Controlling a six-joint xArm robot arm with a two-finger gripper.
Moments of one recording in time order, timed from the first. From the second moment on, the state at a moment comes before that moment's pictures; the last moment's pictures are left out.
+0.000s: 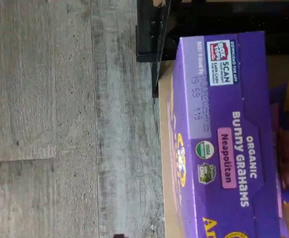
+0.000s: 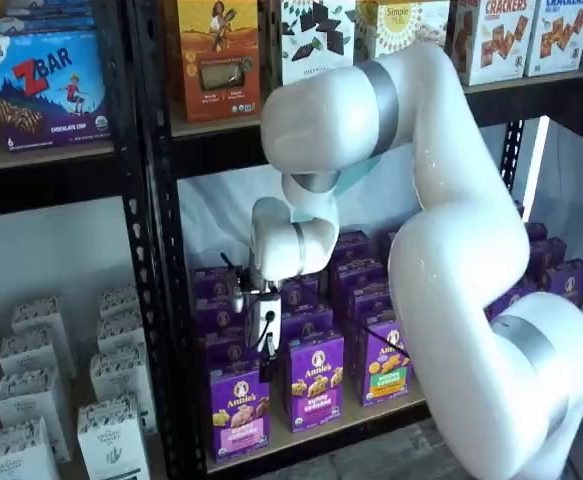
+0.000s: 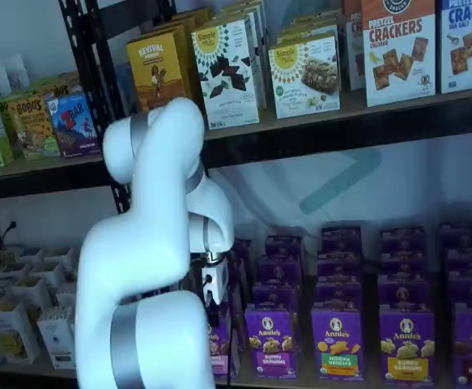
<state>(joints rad) 0.33 0.87 -1.34 0.22 0.44 -1.44</state>
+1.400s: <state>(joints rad) 0.36 1.02 -1.49 0.18 0.44 -1.36</state>
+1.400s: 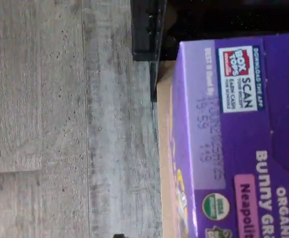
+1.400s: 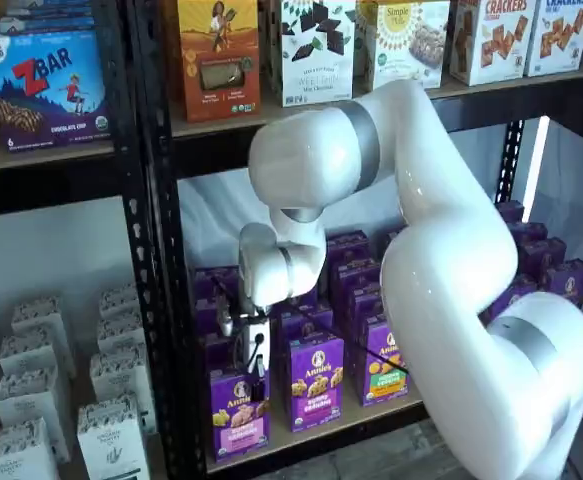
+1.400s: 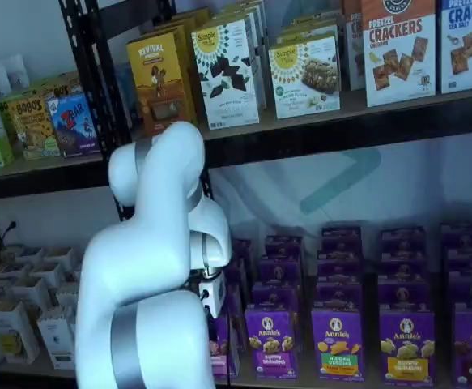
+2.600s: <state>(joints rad) 0.38 1.06 -1.53 0.17 0.44 -1.34</state>
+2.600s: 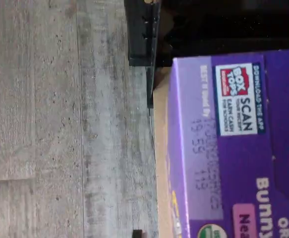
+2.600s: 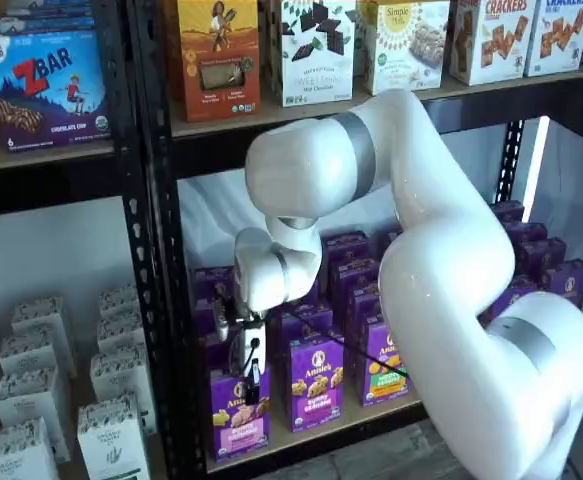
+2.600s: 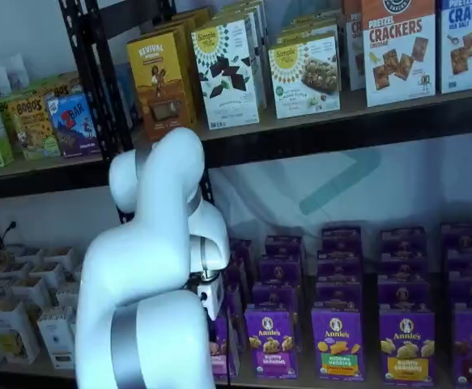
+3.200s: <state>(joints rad) 0.37 1.05 -1.53 0.18 0.45 -1.36</state>
